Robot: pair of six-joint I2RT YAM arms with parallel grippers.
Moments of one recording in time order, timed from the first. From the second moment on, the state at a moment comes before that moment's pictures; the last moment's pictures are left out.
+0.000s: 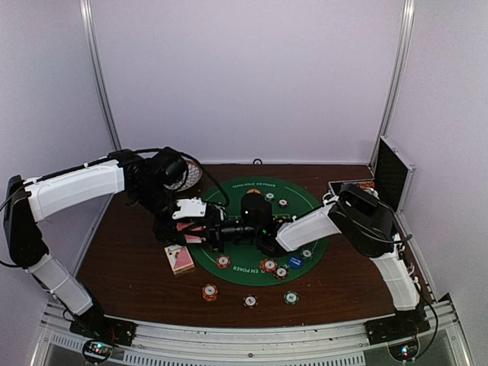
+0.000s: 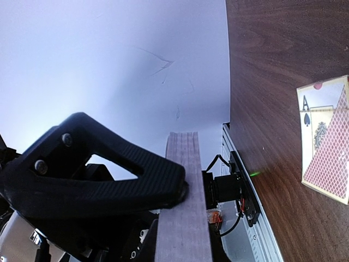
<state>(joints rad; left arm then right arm) -0.69 1.56 1.32 -1.01 0.15 0.89 0.97 2.31 1.41 0.92 -0.71 1.69</state>
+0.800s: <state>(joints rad) -0.69 1.56 1.29 -1.00 0.14 0.90 0.97 2.31 1.41 0.93 -0.71 1.68</state>
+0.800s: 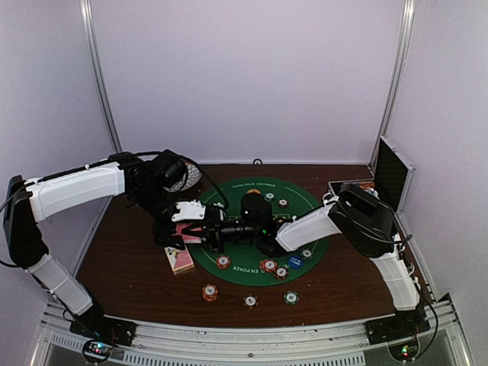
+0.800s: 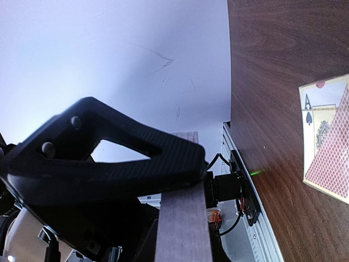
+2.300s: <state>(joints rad) -0.68 1.60 1.34 -1.07 0.18 0.84 0.97 2.25 1.43 0.74 -0.71 1.56</state>
